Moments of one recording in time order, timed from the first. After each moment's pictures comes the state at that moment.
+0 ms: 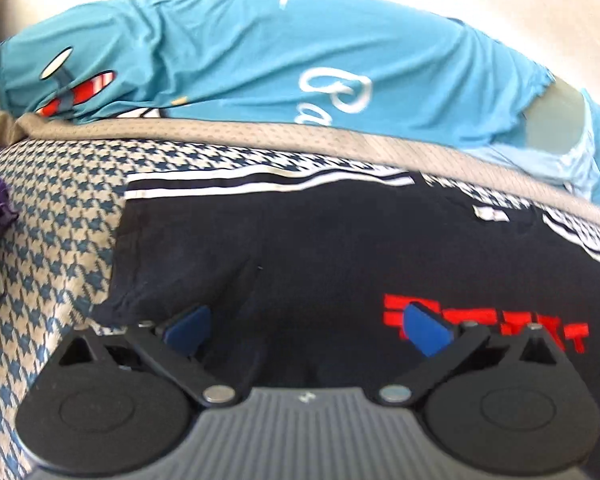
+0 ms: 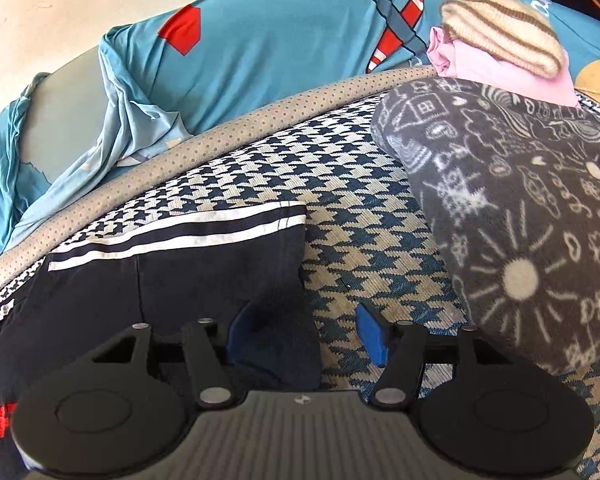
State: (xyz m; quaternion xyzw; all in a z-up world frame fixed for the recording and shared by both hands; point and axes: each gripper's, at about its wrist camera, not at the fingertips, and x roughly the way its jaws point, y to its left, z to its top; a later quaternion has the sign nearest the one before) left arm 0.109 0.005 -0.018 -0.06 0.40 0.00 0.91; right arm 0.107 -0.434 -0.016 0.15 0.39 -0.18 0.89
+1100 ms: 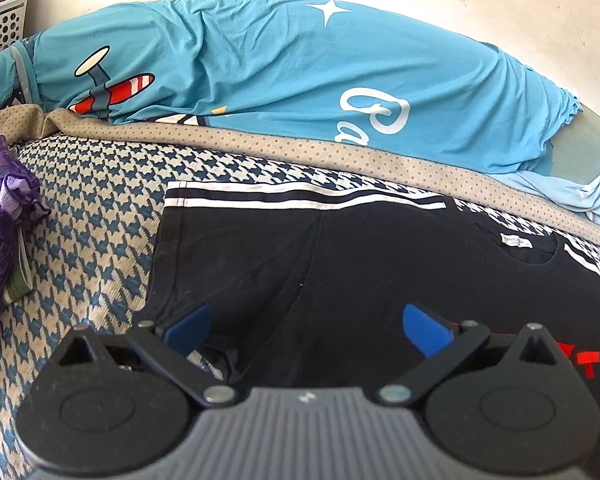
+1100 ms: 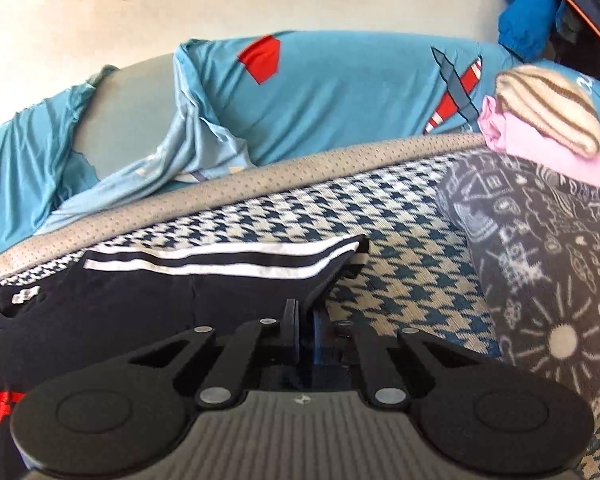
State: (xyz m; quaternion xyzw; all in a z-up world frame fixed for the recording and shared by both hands) left arm 0.106 0.018 -0.008 -0.07 0.39 0.03 0.92; right arm 0.113 -0.394 -0.002 0.08 0.32 -0.13 0.93
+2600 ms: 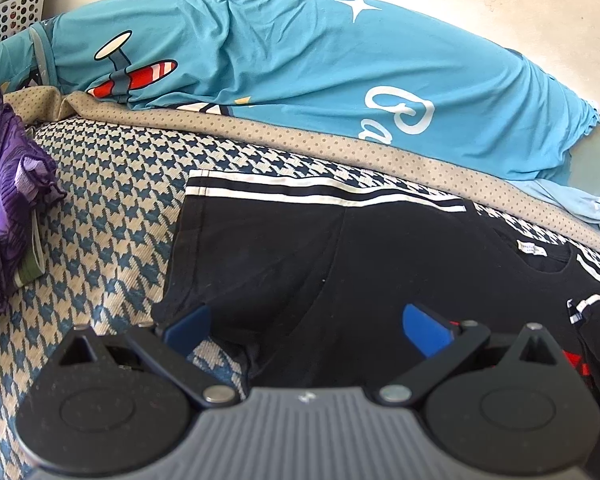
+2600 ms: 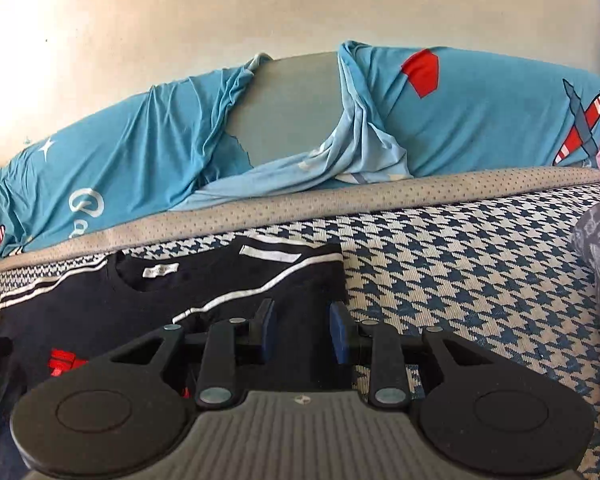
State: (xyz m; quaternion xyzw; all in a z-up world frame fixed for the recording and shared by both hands) left arm 0.107 0.030 -0.008 -0.09 0.40 0.06 0.91; right arm 0.122 -0.325 0.010 0.06 0.33 0.03 0.94
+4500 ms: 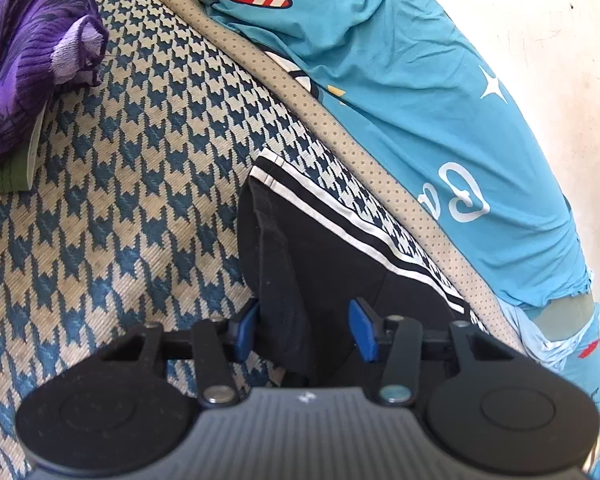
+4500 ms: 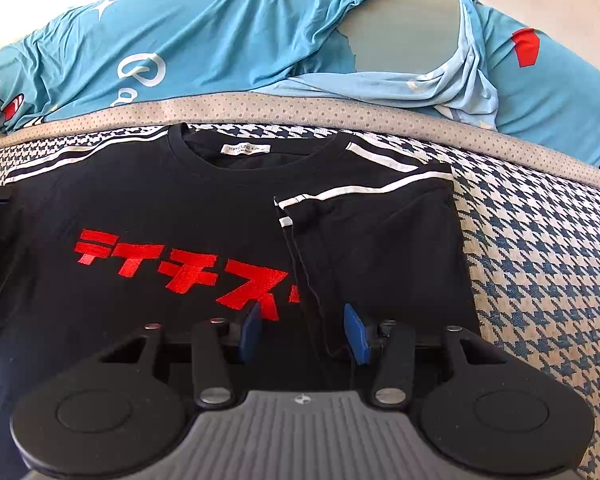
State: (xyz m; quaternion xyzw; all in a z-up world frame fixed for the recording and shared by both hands) left arm 0.128 0.136 -0.027 -0.37 0.40 0.04 0.84; right arm 0.112 -0.232 -0.013 -0.05 0.43 0.04 0.90
